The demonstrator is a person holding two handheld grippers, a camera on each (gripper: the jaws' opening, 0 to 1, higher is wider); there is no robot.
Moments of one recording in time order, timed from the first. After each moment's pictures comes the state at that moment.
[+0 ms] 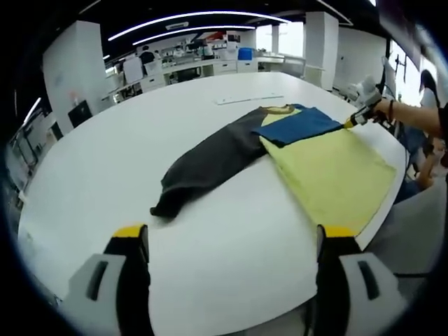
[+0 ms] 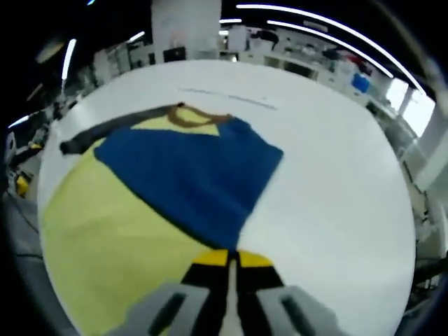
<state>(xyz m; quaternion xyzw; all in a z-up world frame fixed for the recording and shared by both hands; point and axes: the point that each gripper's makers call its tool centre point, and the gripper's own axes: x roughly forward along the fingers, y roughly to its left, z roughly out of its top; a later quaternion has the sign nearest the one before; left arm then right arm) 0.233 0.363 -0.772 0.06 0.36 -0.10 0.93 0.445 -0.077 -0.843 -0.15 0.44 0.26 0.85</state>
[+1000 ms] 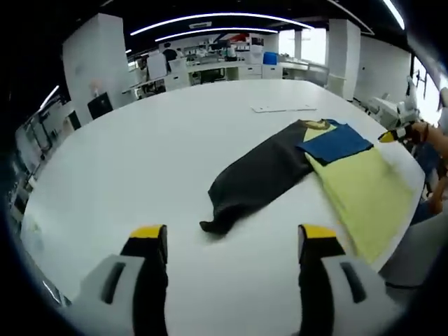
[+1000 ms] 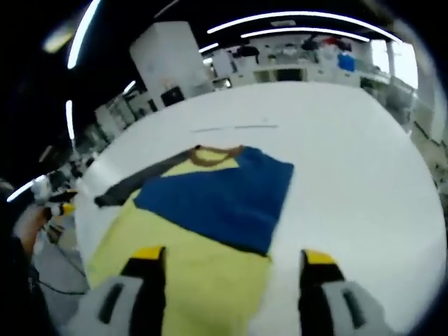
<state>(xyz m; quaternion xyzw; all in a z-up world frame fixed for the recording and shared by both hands) 0.273 0.441 -0.754 0.03 0.34 -0.04 0.94 0.422 -0.055 -0.797 0.02 0.41 0.31 0.86</state>
